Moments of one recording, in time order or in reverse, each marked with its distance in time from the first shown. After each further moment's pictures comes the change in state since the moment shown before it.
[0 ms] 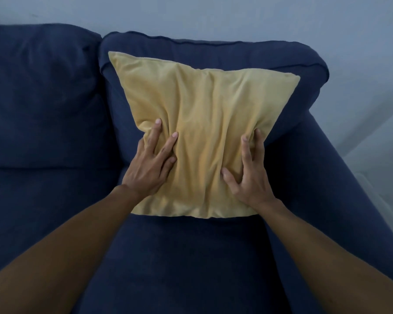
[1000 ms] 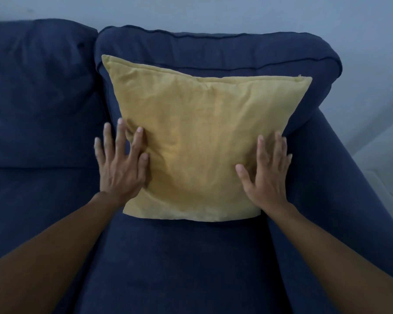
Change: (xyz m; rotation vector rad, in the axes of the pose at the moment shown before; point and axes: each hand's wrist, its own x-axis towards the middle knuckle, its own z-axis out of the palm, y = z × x) left_hand -0.016 -0.025 -0.017 0.286 -0.096 -0.370; right_hand -0.002 0.028 -0.006 -0.300 -0.019 0.214
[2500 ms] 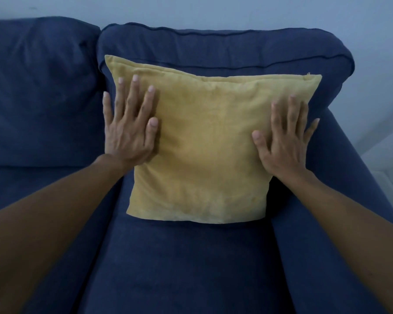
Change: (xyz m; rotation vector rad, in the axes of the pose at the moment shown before) left_hand 0.081 0.010 -0.025 0.075 0.165 0.152; right_hand 0.081 0.013 -0.025 -0.210 0.009 -0.032
